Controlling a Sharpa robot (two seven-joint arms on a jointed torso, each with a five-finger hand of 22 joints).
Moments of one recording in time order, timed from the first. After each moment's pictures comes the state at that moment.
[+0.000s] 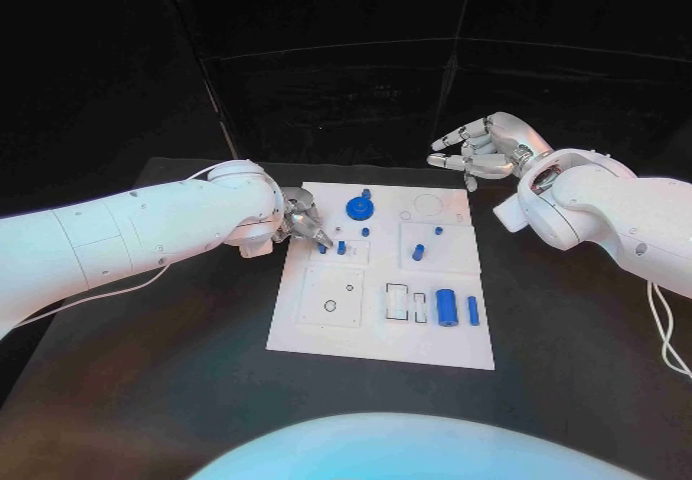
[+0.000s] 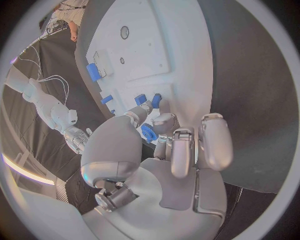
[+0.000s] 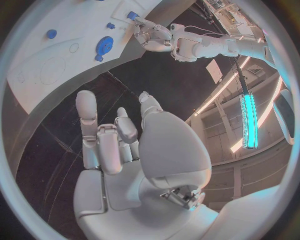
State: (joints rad) left arm 1.25 -0.71 -0.07 1.33 -1.07 0.15 -0.49; left_hand 1.03 -0.10 0.49 -0.02 0.09 0.95 0.01 0.68 0.49 1.33 -0.05 1.12 0.93 1.47 -0.10 1.57 1.31 0.08 1.46 0.01 1.30 1.25; right arm 1.25 -0.74 0.03 1.37 -0.85 -0.35 0.08; right_hand 1.34 -0.03 -0.04 0.18 0.30 0.88 0.17 0.13 0.07 1.26 0.08 1.28 1.11 1.47 0.01 1.45 1.28 0.16 1.14 0.11 1.11 0.59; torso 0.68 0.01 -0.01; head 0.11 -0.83
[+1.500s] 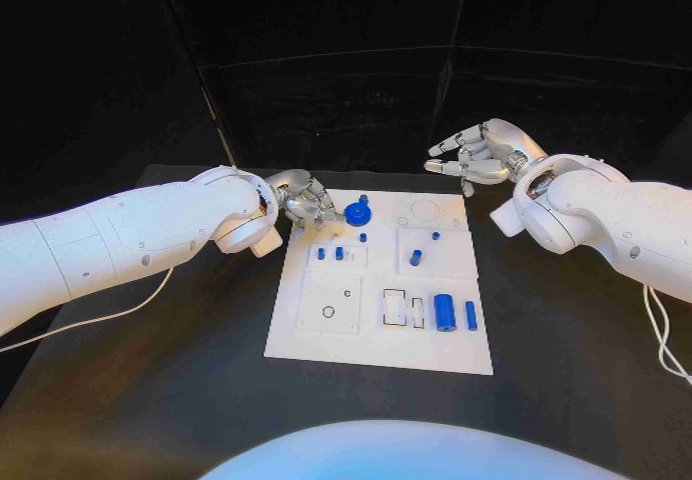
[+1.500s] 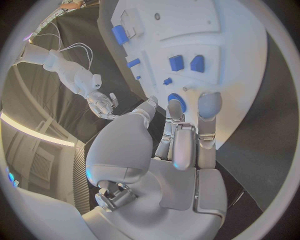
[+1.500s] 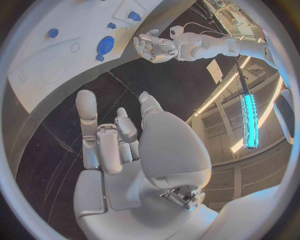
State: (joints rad) left arm 1.25 -0.74 -0.07 1.33 -0.83 -0.13 -0.18; left_hand 1.17 -0.04 0.20 0.05 0.09 0.76 0.13 0.58 0.42 0.99 0.04 0.88 0.62 1.46 -0.03 1.37 1.25 0.16 1.29 0.06 0.83 0.77; right arm 1.25 -0.74 0.03 1.36 -0.85 -0.34 0.08; right_hand 1.34 -0.03 -0.05 0.18 0.30 0.88 0.17 0.13 0.07 1.25 0.08 1.28 1.10 1.47 0.01 1.44 1.28 0.16 1.14 0.11 1.11 0.58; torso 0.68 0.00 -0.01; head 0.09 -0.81
